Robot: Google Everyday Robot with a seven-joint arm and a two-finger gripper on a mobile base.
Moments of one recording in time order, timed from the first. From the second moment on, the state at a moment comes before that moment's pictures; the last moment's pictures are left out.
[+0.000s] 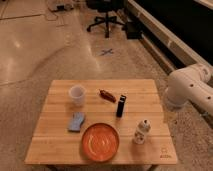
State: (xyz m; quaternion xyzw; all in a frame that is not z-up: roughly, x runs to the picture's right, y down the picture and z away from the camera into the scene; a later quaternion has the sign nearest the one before) arm 0.285 0.105 0.685 -0.28 0.02 0.02 0.96
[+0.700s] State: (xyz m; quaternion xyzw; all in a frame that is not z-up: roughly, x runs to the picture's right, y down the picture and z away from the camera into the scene) arm 0.276 0.102 0.690 -0.28 0.01 0.00 0.96
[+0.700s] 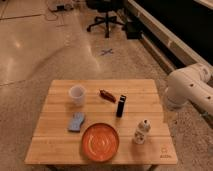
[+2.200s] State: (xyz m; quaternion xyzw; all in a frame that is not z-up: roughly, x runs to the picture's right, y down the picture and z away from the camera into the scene) arm 0.112 0.110 0.778 -0.28 -0.14 -0.20 0.93
